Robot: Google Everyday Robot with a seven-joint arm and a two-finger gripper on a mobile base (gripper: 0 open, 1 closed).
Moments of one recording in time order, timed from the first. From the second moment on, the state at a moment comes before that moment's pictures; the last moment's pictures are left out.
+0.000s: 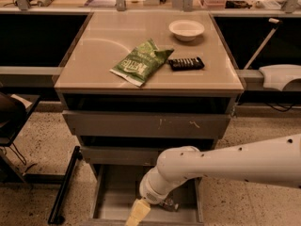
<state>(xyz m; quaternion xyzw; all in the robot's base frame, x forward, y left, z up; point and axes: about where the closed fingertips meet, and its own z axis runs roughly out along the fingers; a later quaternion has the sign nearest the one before) 0.382 0.045 0.510 -0.54 0.80 0.24 0.11</state>
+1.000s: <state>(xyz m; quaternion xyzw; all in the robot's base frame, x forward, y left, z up) 0.424 -0.086 0.487 -0.47 0.86 0.09 0.20</state>
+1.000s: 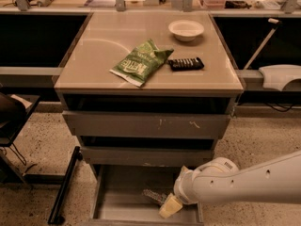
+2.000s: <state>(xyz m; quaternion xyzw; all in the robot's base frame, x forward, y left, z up) 0.470 -0.062 0.433 -0.44 0.84 0.14 0.27</state>
